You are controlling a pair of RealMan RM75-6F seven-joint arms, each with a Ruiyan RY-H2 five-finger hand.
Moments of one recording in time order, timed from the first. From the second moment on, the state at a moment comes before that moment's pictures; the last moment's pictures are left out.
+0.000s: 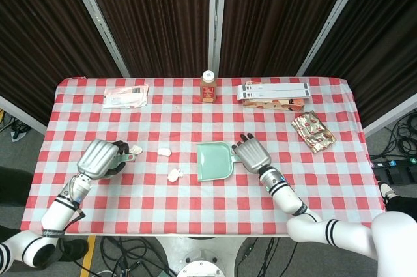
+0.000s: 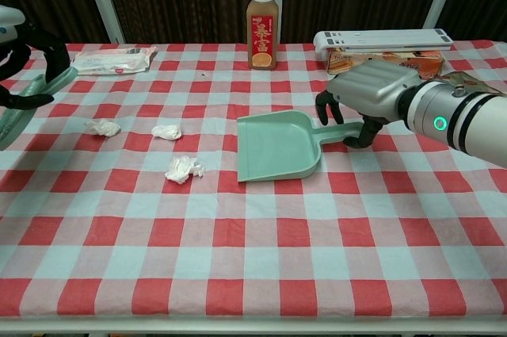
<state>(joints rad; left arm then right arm) -0.54 -1.28 -0.05 -1.58 1.38 1.12 0.19 0.81 -1.65 0.14 -1.34 -1.06 0.84 -0.70</state>
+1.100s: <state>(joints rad) -0.63 -1.34 -0.12 -1.41 1.37 1.00 0.10 0.86 -1.61 0.15 -1.40 -0.98 0.87 -0.70</state>
